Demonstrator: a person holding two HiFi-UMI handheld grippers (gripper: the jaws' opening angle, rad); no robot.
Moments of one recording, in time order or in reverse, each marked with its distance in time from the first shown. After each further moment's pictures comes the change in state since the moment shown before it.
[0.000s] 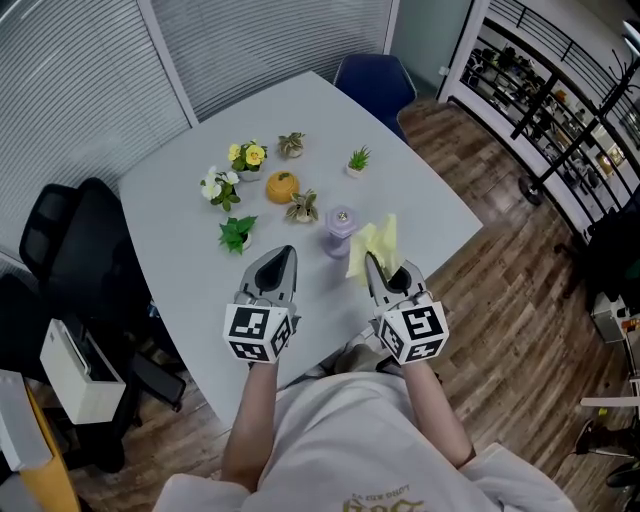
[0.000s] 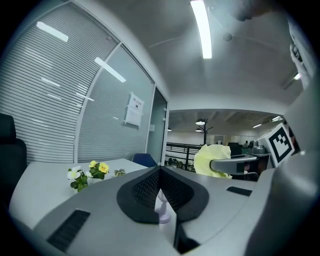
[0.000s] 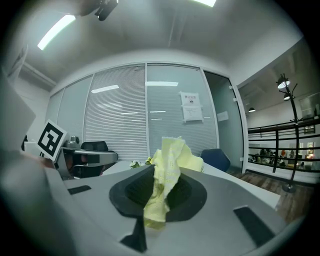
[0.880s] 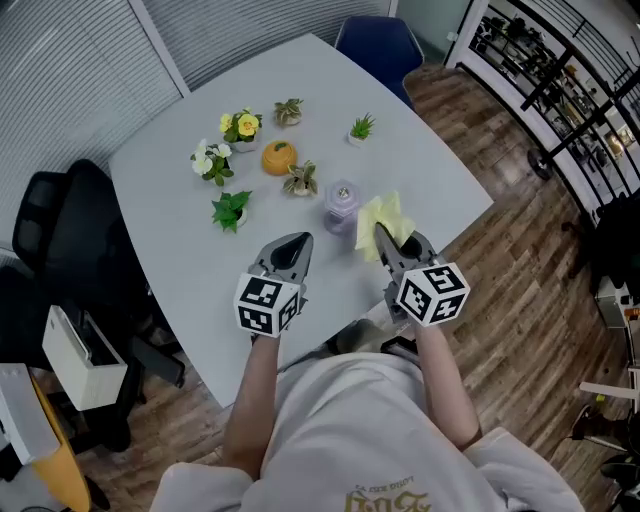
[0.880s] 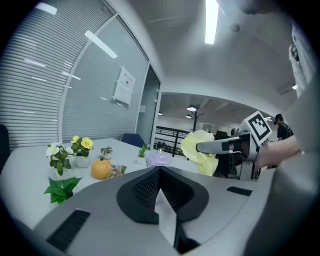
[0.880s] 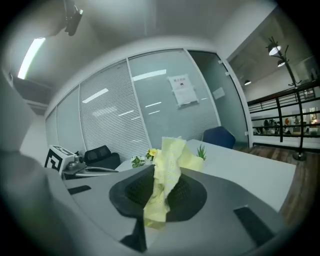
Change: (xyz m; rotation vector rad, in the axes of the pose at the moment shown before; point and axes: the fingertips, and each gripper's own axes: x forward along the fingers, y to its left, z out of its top) left arm 0.045 -0.015 -0.075 -0.027 0.215 -0.145; right arm 0.034 -0.045 -0.044 0.221 0.117 0.083
